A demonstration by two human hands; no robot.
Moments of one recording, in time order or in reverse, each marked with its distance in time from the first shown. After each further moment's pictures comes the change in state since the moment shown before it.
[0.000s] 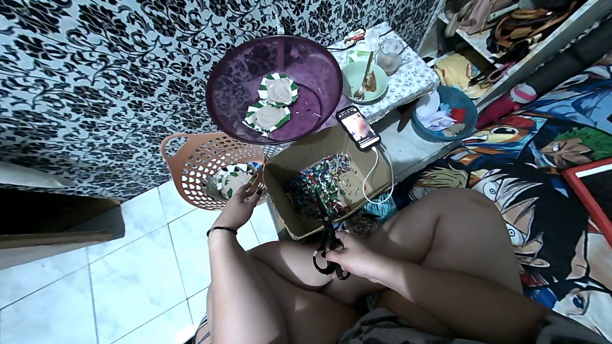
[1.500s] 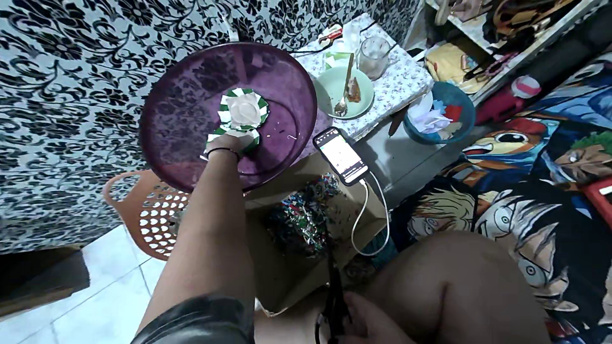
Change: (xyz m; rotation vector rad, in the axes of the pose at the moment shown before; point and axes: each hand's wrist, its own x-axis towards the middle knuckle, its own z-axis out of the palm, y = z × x) left_hand 0.271 0.162 0.010 0.942 0.119 -0.060; right_hand -0.044 -0.033 -0.050 0.344 -0.015 -0.070
